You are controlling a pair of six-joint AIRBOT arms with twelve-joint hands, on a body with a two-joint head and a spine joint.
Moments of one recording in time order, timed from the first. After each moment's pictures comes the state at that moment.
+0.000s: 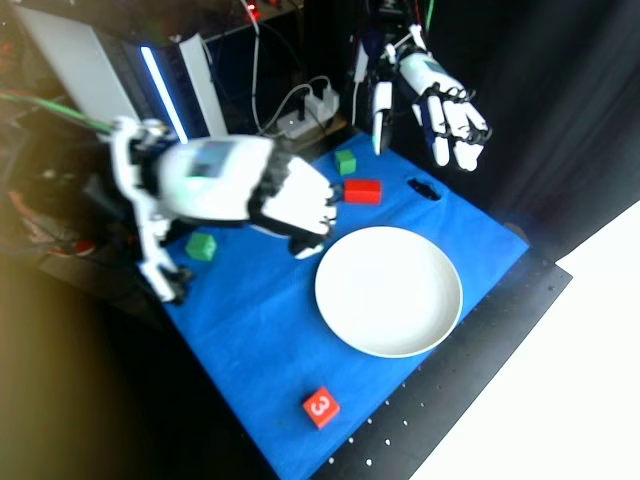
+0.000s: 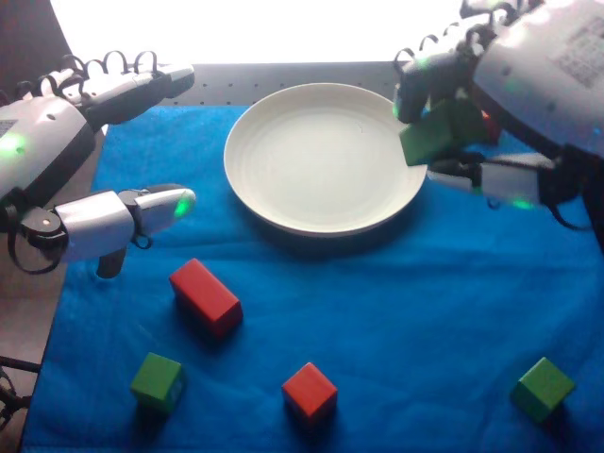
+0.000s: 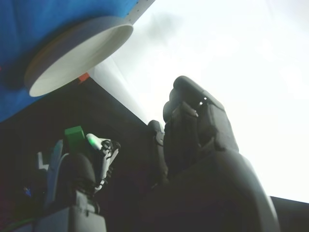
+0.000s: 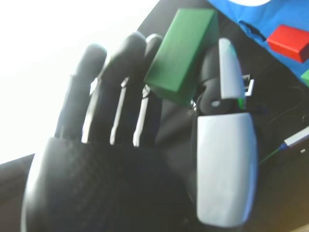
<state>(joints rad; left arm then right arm) 0.99 -0.91 0.95 -0.37 -1.13 1.13 -0.70 -0.94 0.88 -2.98 -0.91 1.88</state>
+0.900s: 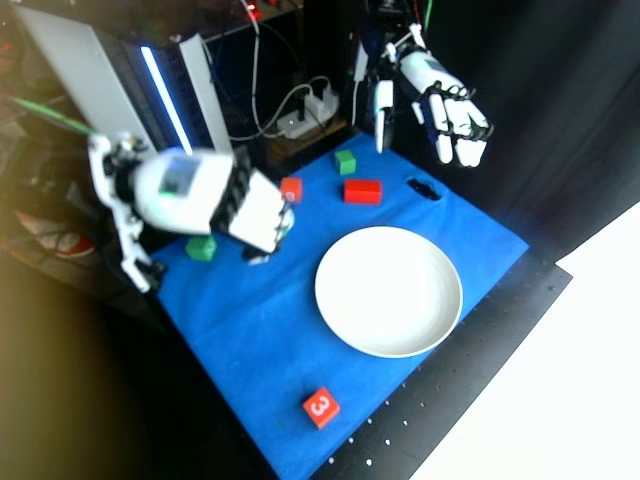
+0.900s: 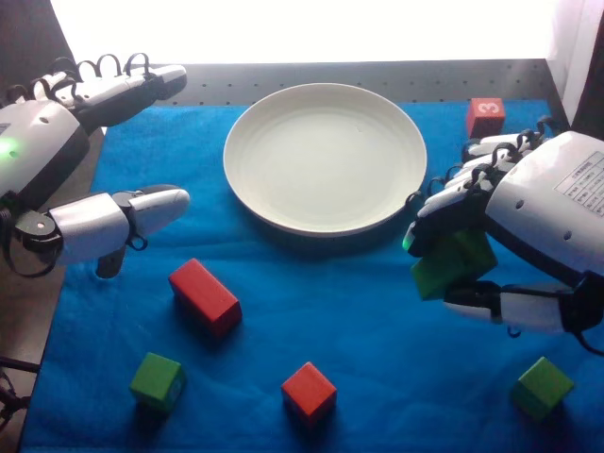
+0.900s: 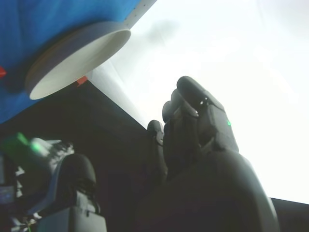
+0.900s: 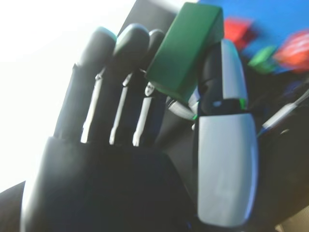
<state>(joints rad) 1.00 -0.90 0.93 -0.39 -1.15 1.13 -0.92 -0.92 0.79 -2.97 -0.97 1.98</state>
